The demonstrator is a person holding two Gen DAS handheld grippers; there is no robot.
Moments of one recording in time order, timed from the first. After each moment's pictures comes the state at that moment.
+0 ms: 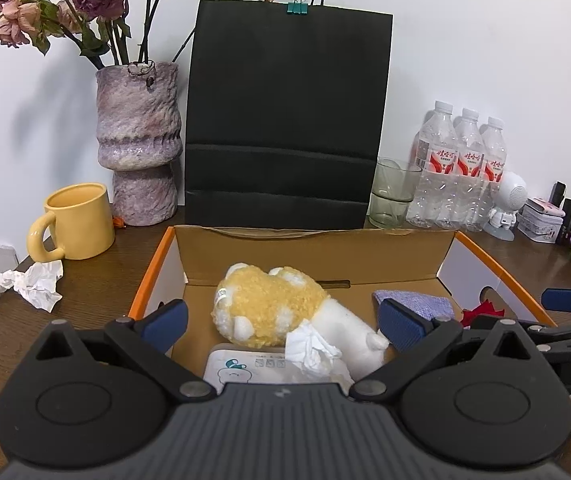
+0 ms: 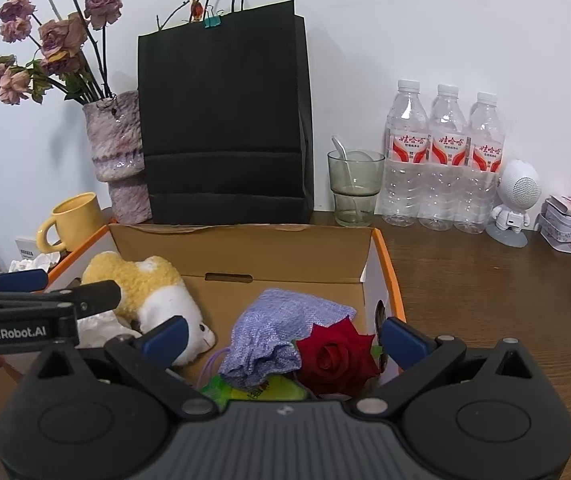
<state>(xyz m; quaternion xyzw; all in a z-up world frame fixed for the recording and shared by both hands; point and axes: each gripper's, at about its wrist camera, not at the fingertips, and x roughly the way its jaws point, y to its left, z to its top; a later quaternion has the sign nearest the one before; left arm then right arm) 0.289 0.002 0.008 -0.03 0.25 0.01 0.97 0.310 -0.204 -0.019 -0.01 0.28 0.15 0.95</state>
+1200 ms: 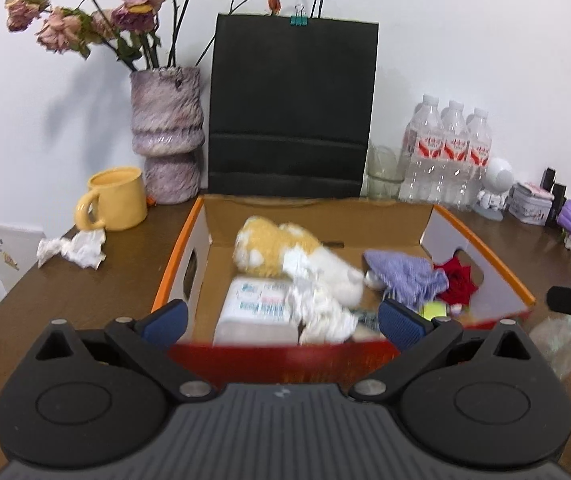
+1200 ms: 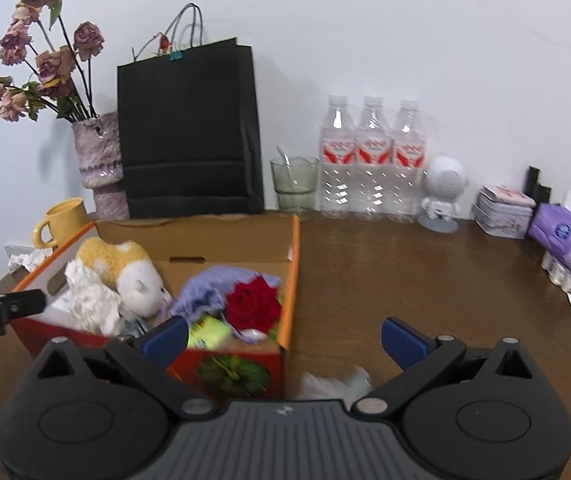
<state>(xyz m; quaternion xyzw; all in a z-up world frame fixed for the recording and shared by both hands) 0.199 -0.014 0.018 -0.03 0.27 0.04 0.96 0.229 -0.290 -0.009 0.00 0.27 0.11 0.95</state>
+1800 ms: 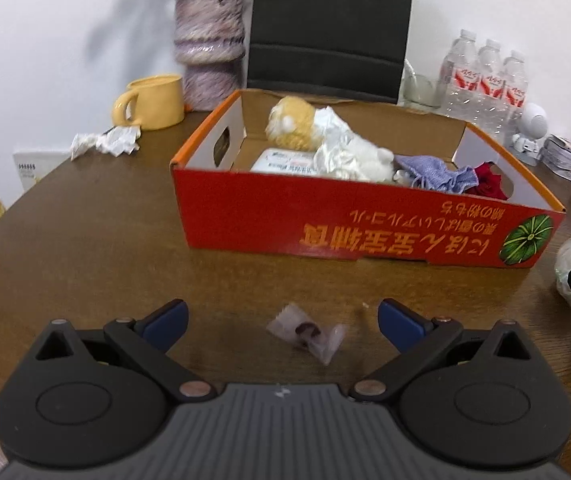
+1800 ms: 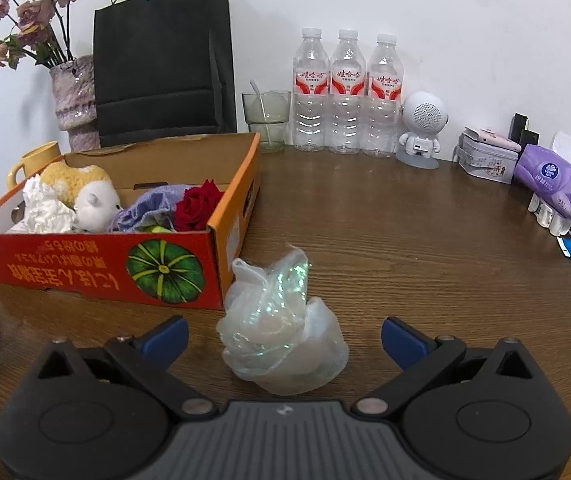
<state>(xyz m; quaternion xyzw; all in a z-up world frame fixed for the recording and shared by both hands) 0.163 -0.027 -0.038 -0.06 0.34 0.10 0.93 0.229 -0.318 -0.067 -0.02 0.32 0.10 0.94</state>
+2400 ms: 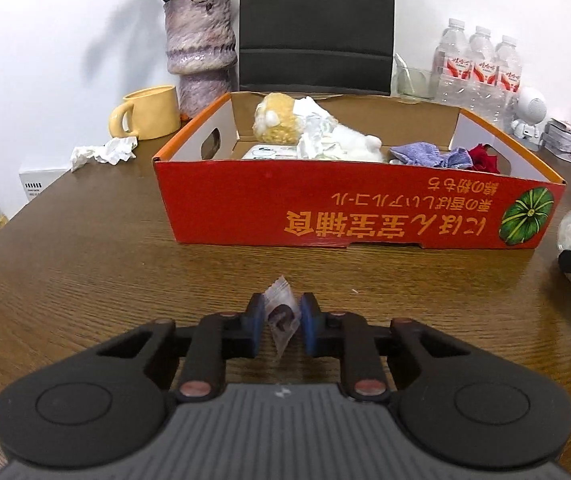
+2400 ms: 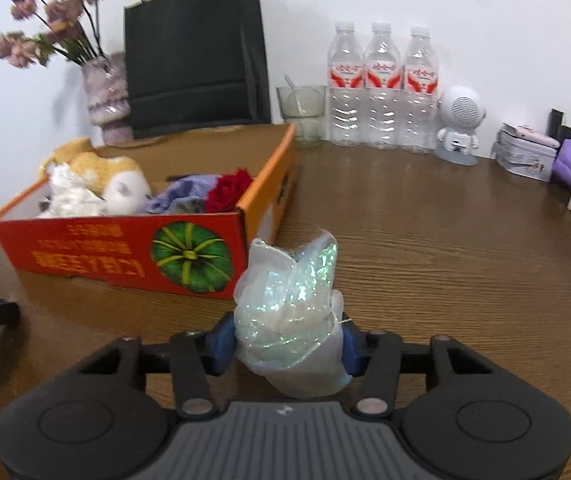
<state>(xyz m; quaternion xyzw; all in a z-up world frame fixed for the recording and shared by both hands) 0.159 -0.046 -0.050 -0.02 0.32 0.11 0.94 0.230 -0.319 -0.078 0.00 0.31 0.17 0.93</state>
